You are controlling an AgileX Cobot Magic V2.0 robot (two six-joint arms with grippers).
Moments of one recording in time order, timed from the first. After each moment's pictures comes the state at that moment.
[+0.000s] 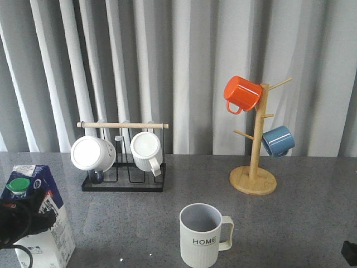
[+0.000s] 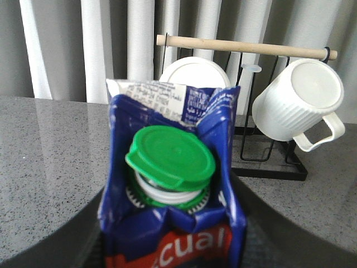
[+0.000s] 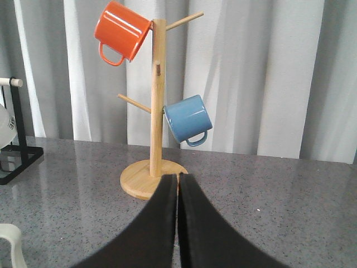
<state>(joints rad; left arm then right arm) -0.15 1.38 -0.63 -0.23 -0.54 0.06 -0.02 0.96 -0.42 -0.13 -0.45 0.07</state>
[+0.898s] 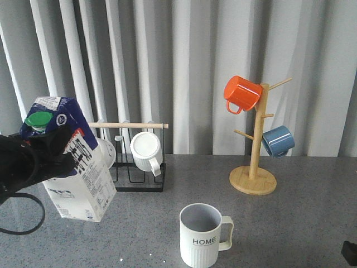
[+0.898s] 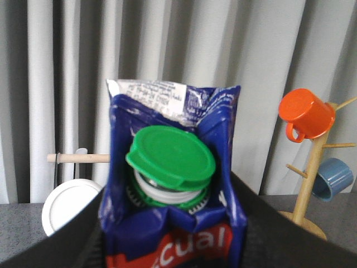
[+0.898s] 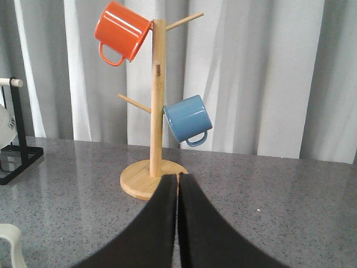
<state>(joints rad) -0.34 1.20 -0.87 -0.24 -0.32 0.09 -0.02 0.96 -0.42 -0.13 -0.45 0.07</state>
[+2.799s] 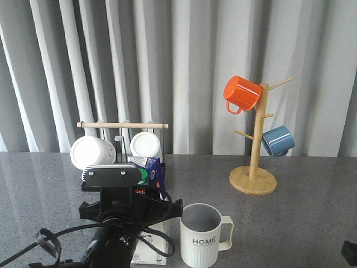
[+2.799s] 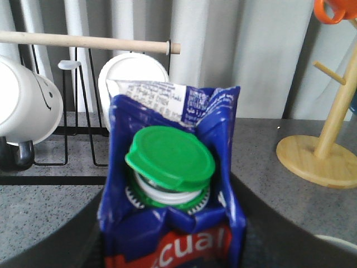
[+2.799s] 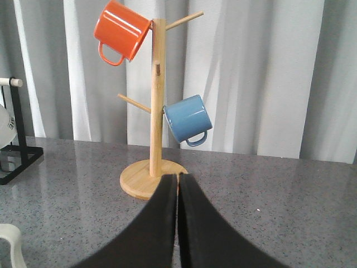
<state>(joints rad) -0.76 1.74 -1.07 -1.08 -0.75 0.72 -0.02 0.96 -0.42 -0.13 -0.45 0.07</state>
